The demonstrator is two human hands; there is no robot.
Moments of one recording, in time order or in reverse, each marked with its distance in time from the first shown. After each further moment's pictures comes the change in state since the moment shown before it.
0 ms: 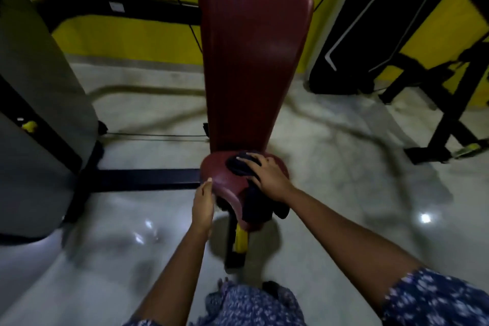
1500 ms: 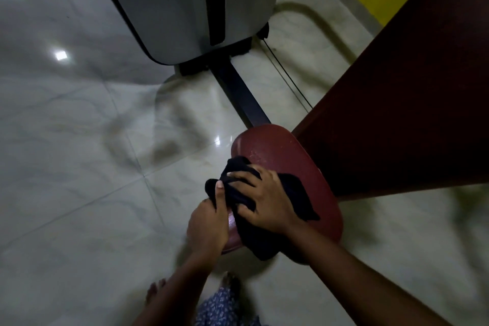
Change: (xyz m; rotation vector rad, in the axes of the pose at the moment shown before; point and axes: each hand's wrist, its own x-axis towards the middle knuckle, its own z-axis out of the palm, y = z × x) left_hand 0.058 -0.086 0.158 0.163 0.982 -0.367; right_hand 0.119 0.092 0.133 0.216 -0.260 -1.162
